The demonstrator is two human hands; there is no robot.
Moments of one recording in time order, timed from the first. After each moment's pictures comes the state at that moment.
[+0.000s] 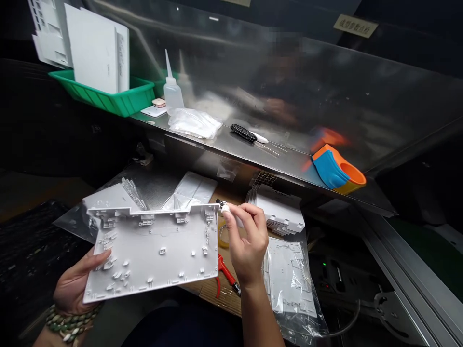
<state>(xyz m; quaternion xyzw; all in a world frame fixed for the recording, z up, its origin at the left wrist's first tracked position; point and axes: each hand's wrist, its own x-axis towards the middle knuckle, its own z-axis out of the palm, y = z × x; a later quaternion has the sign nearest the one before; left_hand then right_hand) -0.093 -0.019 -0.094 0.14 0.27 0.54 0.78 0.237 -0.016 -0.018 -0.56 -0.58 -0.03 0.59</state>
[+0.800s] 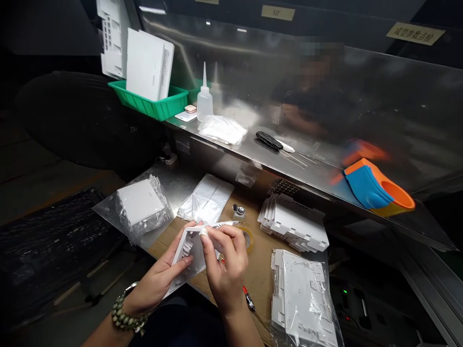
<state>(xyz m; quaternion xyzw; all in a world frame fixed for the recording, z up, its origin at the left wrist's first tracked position) 0.006 -0.034 -0.059 0.38 0.33 0.46 0.73 0.167 -0.031 -0.032 -0.50 -0.64 0.06 0.58</state>
